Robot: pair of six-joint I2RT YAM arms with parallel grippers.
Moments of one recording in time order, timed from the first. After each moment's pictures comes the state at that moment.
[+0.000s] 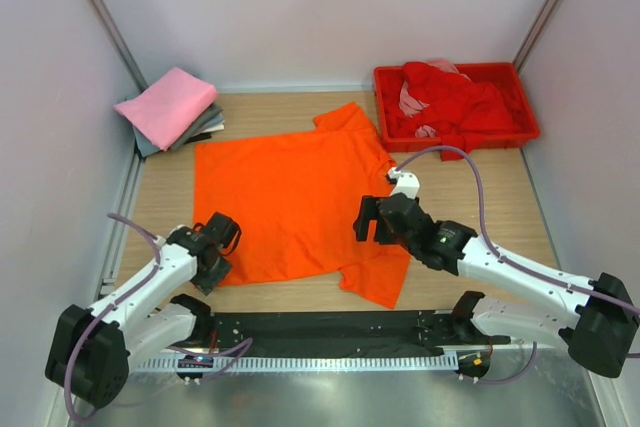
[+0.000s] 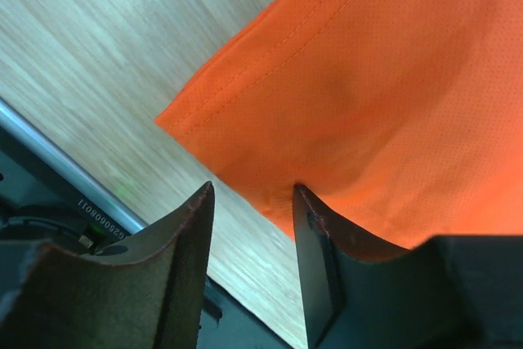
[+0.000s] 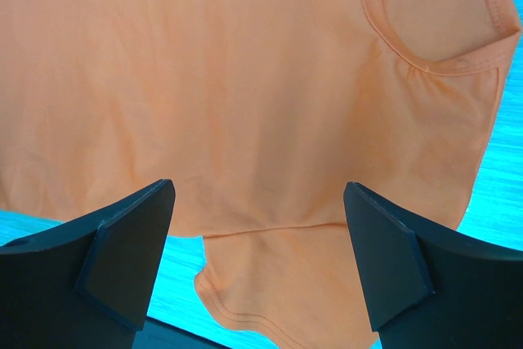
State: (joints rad) left arm -0.43 0.97 0.49 -1.03 -0.38 -1.36; right arm 0.87 1.02 0.67 -0.36 0.34 0.71
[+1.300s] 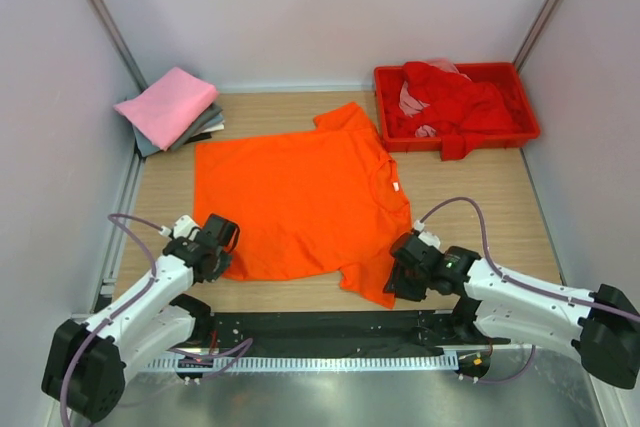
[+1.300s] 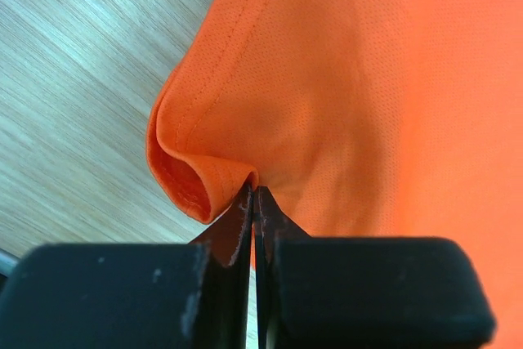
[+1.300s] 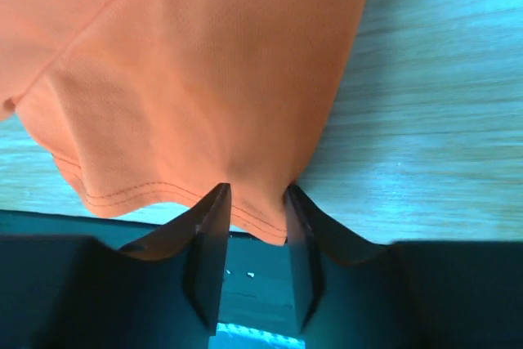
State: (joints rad) left arm -0.43 0.89 0.42 -0.79 -0.43 -1.20; right arm 0.91 0.90 0.39 -0.68 0.06 1.22
